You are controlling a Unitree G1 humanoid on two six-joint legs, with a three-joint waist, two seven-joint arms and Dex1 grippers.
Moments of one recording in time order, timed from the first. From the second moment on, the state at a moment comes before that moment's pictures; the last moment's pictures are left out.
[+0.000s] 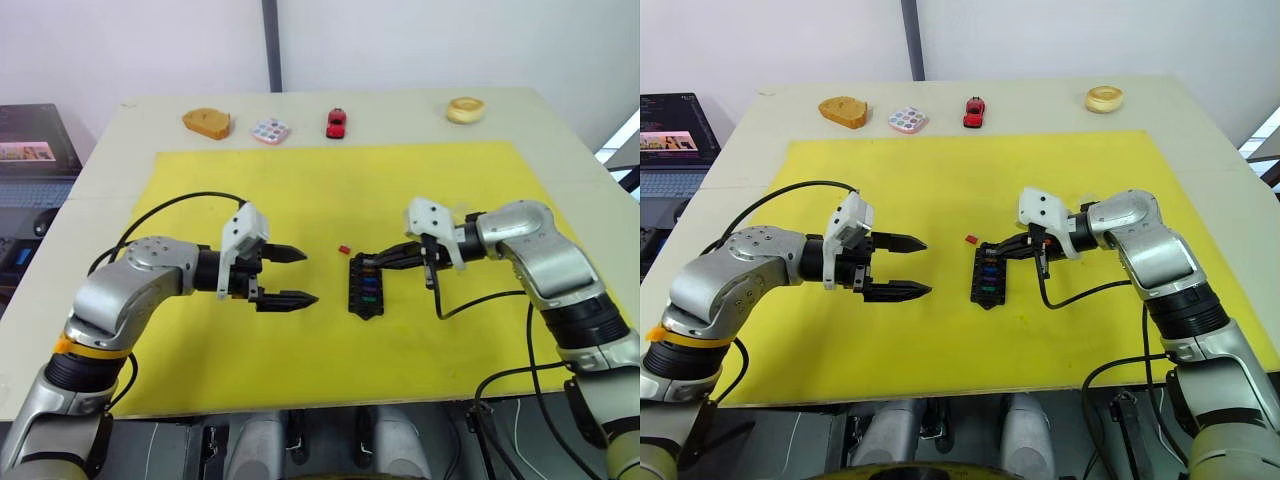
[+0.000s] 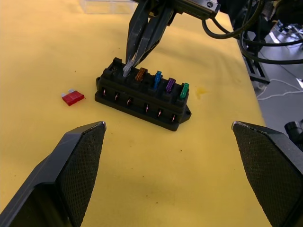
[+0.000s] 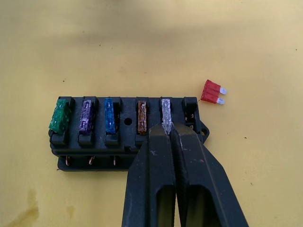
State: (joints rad) left arm -0.48 0.71 -0.12 -0.32 -0.62 0.78 -1.06; right arm -0.67 -0.77 0.25 0.01 0.19 0.45 1.30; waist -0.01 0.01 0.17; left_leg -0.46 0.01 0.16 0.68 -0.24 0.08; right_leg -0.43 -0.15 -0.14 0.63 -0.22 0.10
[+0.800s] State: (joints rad) left arm -0.51 0.73 -0.11 -0.29 -0.62 0.77 -1.08; right arm -0.69 -0.76 0.15 0.02 0.34 0.57 1.32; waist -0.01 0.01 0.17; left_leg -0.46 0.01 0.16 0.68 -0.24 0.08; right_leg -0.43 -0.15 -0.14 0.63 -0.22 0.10
